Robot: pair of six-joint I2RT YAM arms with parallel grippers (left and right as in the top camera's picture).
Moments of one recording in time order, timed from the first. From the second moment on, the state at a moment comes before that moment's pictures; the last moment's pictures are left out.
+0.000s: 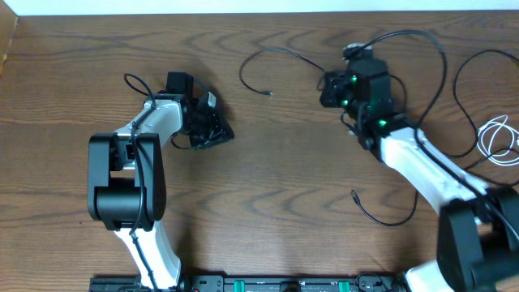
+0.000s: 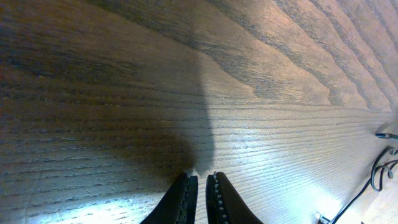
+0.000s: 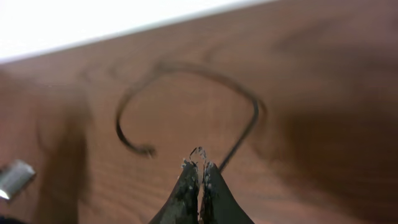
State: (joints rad) left arm -0.03 2.02 1.22 -0.62 0.57 -0.36; right arm 0.32 1.70 1.03 0.12 -0.10 0.42
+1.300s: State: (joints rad) left arm -0.03 2.02 1.22 -0.62 0.58 -0.38; right arm -0.13 1.21 1.13 -0.18 0.08 0.41
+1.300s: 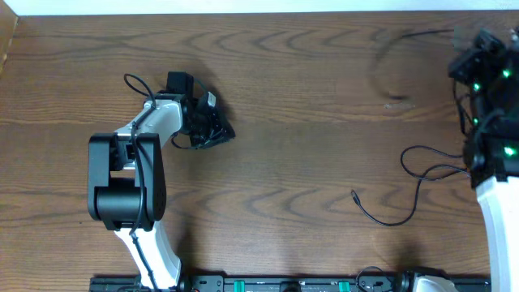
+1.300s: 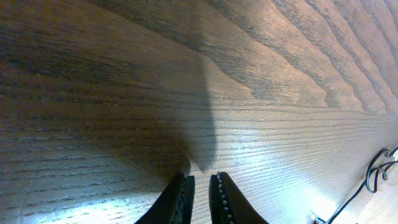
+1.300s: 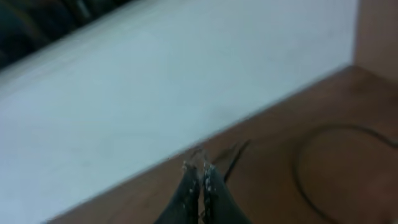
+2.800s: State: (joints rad) left arm -0.03 2.02 1.22 -0.61 0.60 -0.38; right arm -0.13 1.74 1.12 -0.43 -0.35 0.23
